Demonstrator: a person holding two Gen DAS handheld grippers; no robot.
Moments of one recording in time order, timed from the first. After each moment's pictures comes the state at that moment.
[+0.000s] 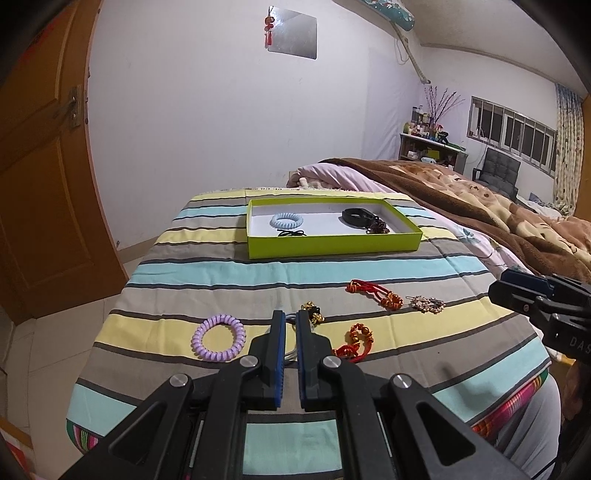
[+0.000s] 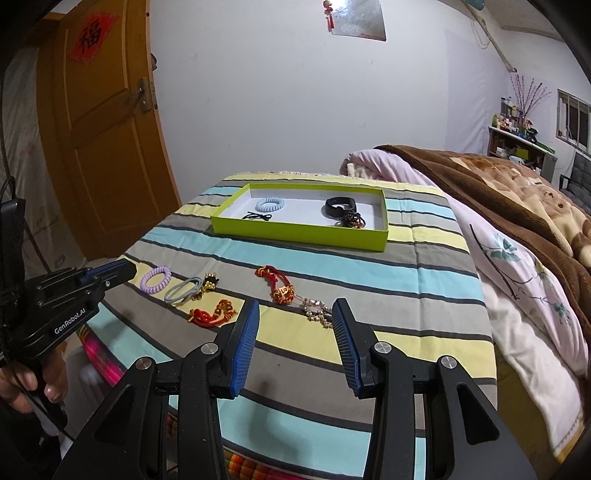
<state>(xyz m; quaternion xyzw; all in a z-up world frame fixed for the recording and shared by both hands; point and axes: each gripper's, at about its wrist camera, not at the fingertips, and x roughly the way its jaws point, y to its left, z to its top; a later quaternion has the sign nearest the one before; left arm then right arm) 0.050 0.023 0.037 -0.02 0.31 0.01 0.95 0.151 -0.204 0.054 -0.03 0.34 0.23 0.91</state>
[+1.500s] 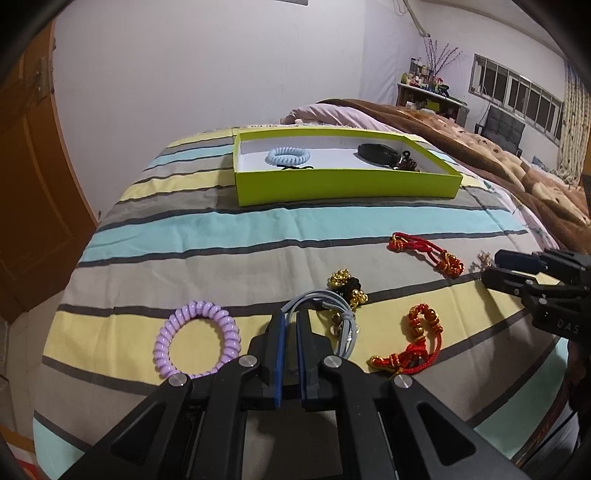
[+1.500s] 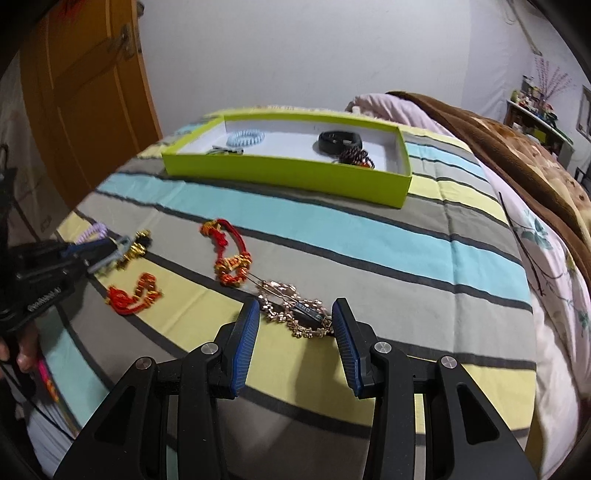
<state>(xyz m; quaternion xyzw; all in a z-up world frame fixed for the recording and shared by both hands) 0.132 0.037 -0.031 0.00 0.41 -0.01 0.91 0.232 -0.186 -0.019 -0.09 0.43 0.22 0.87</state>
